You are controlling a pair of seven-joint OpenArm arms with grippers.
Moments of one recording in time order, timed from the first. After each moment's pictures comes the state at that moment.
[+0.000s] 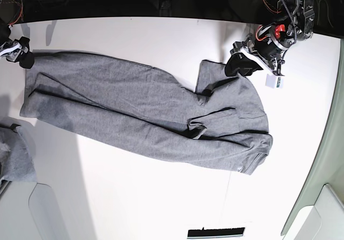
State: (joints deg) left arm 17.1 -9.9 -12.5 81.0 -36.2 -27.8 33.3; right arm -16.0 16.1 43.1 81.6 40.4 34.3 -54.1
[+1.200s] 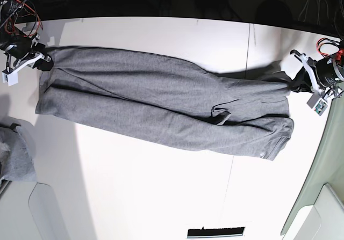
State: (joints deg) left arm 18.3 -40.9 -11.2 93.4 -32.8 -32.9 39.0; right arm -8.7 16.1 32.8 73.1 42.1 33.2 -57.3
